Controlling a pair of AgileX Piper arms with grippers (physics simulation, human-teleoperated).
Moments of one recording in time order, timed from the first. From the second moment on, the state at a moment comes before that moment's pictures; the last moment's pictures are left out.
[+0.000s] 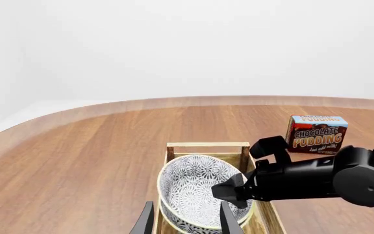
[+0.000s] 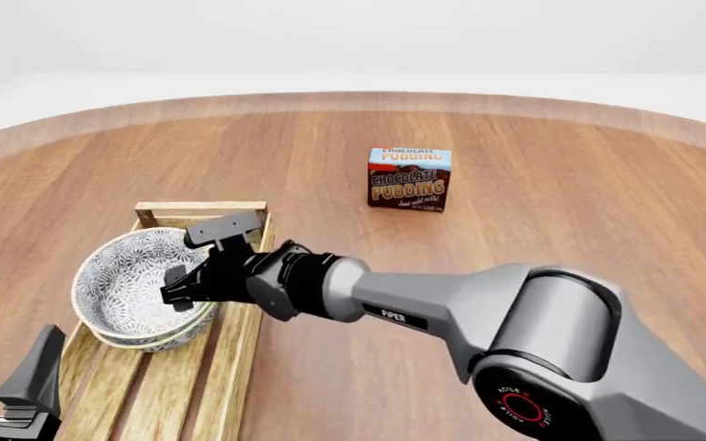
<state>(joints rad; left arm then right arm) 0.00 0.00 0.00 0.00 0.00 0.96 2.30 -1.74 0.10 0.38</state>
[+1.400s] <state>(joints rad) 0.00 0.00 0.00 0.00 0.00 0.83 1.75 -1.40 0.14 0.16</state>
